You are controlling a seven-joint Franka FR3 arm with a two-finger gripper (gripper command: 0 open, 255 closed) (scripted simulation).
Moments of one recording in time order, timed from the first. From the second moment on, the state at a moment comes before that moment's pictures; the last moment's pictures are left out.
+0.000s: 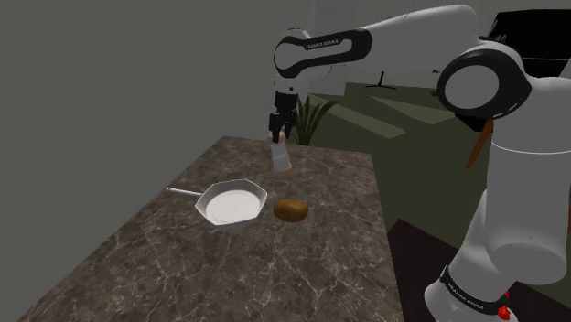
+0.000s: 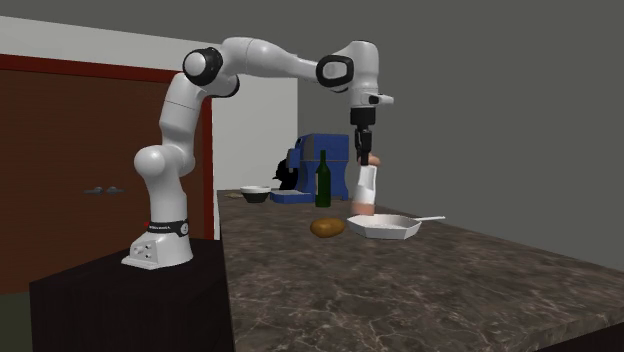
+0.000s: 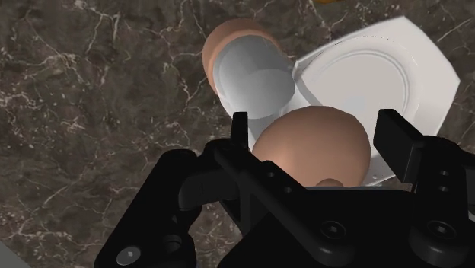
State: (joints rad) arm 0.21 0.28 -0.19 -1.54 0.23 1.80 -0.25
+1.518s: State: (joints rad) arm 0.22 0.32 -0.18 -1.71 0.25 2.01 -0.29
